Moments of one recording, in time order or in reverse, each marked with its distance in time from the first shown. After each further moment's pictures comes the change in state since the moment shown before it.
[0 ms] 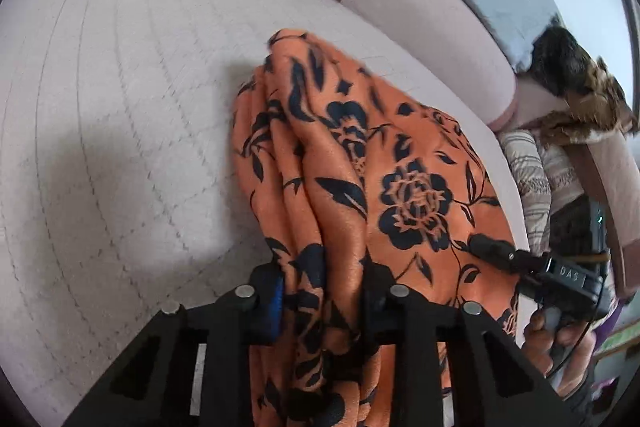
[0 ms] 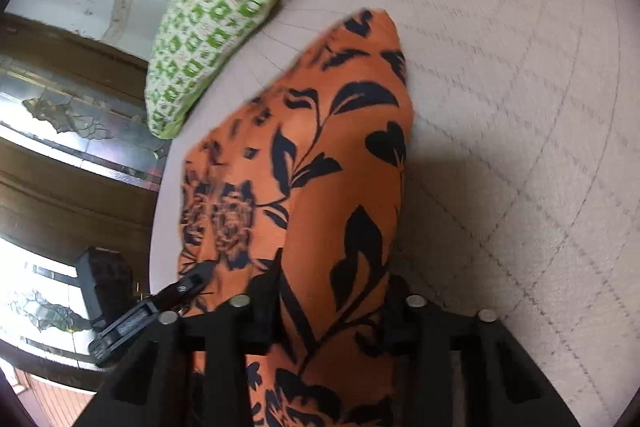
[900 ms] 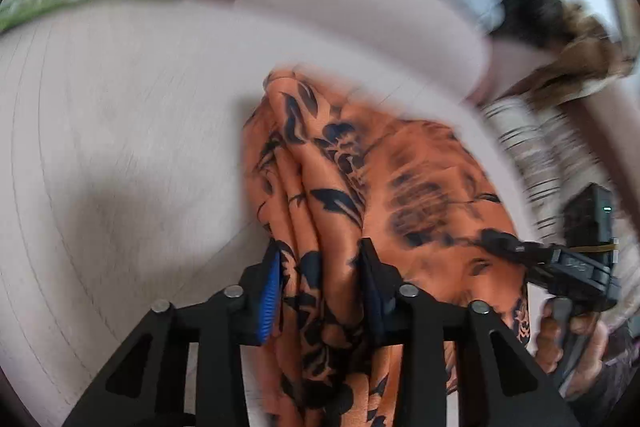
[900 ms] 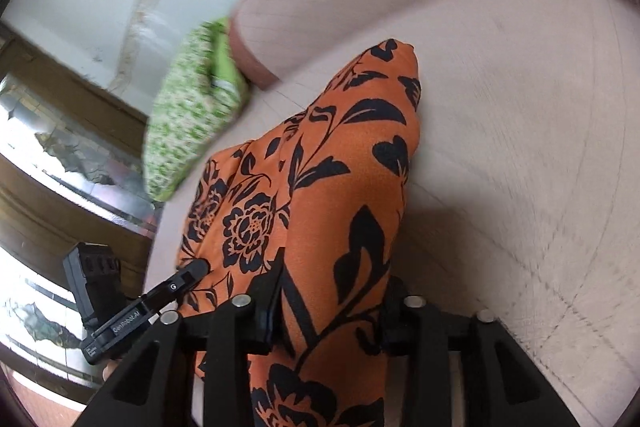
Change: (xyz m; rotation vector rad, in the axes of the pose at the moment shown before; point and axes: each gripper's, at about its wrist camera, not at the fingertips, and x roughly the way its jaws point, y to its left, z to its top) left arm 0.108 -0.122 0.030 0.148 -0.008 0.031; right arm -0.066 -0.131 0.057 0.063 -0.136 -0.079
